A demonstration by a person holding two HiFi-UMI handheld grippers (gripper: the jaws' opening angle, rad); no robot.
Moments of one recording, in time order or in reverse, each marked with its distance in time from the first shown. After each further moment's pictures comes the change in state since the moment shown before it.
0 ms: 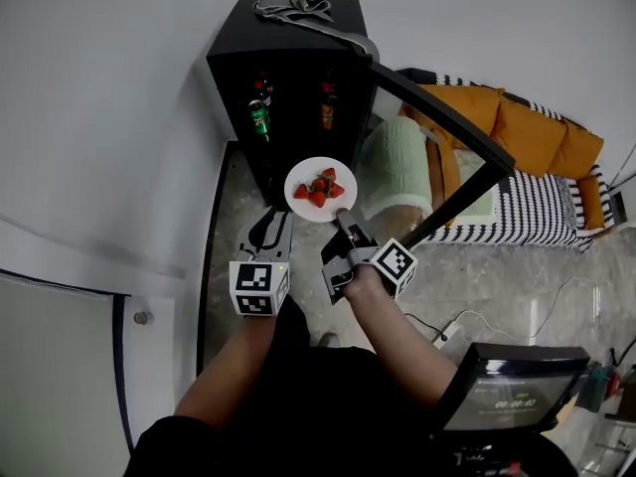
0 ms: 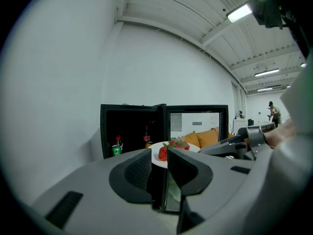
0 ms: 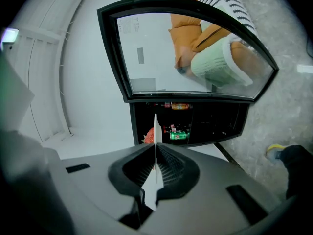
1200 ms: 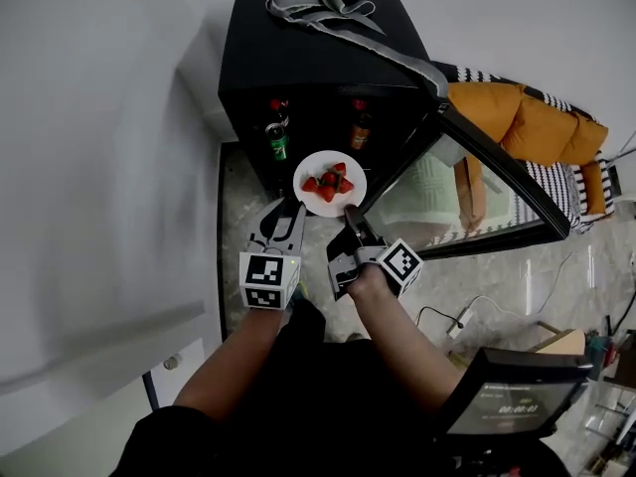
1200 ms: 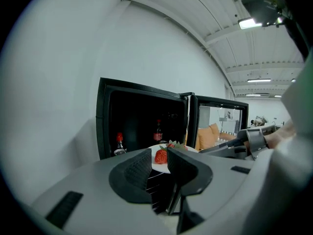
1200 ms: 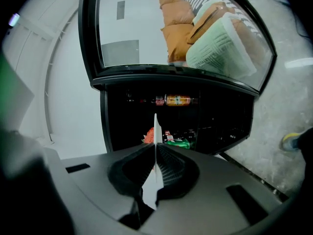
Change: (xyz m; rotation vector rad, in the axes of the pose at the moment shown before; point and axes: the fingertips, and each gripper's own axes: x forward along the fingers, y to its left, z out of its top) left arm 0.170 0.161 -0.001 -0.029 0.088 -0.207; right arm 0.208 -0.037 -0.010 0.037 -0.180 -0.112
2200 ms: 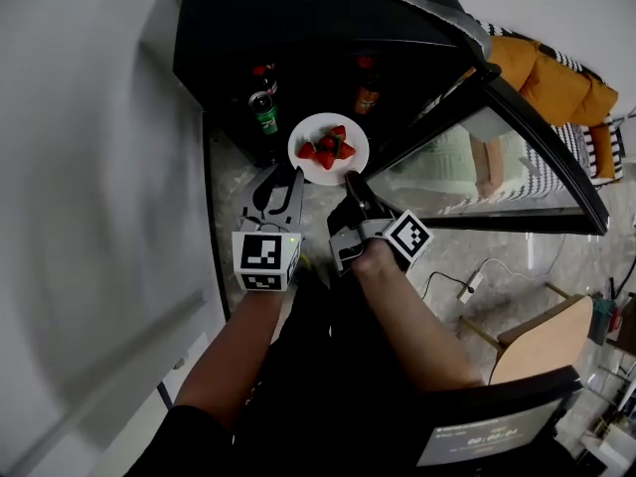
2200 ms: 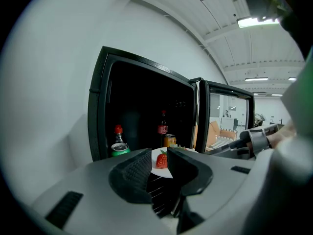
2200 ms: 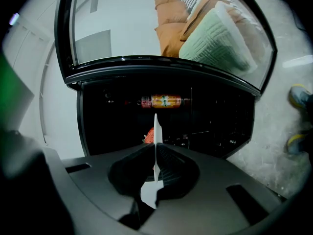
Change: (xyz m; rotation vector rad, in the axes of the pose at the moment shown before) left arm 0.067 0.041 -0.038 0.018 -0.011 -0.027; right arm 0.058 -0.056 0.013 0.003 -0.045 -0.028
